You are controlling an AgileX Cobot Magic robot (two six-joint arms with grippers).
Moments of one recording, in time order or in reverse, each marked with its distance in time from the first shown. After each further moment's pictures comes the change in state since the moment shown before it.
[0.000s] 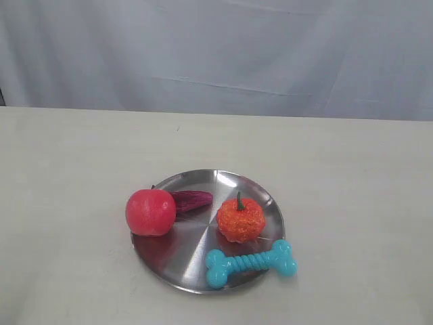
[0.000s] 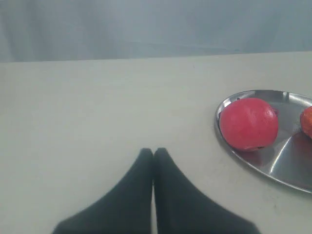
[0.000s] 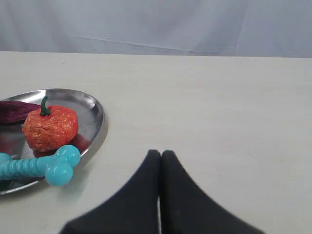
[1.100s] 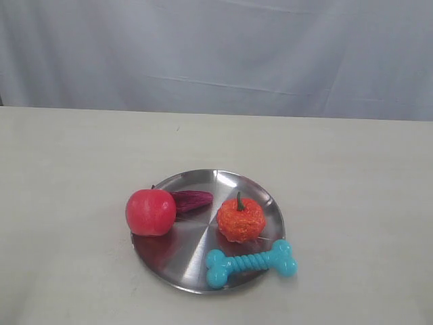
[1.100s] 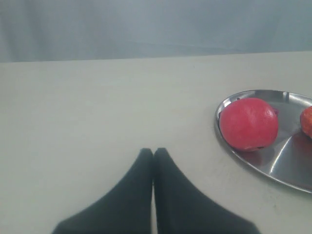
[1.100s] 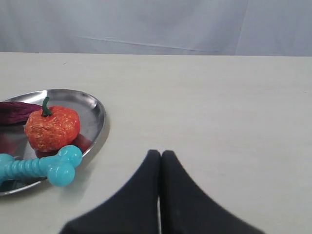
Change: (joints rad) left arm 0.000 0.000 0.000 0.000 0.000 0.000; right arm 0.000 0.000 0.000 0.013 0.002 0.000
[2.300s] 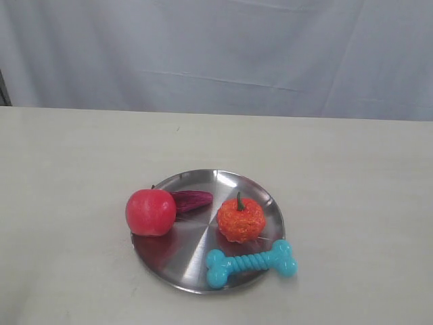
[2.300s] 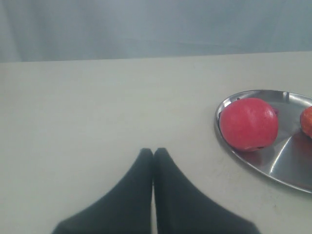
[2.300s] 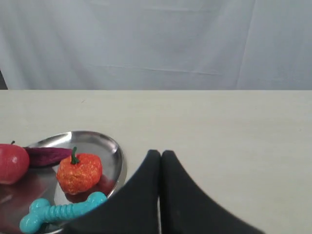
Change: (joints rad) left arm 0.000 0.000 0.000 0.000 0.000 0.000; right arm 0.000 0.113 -0.357 0.029 0.208 0.007
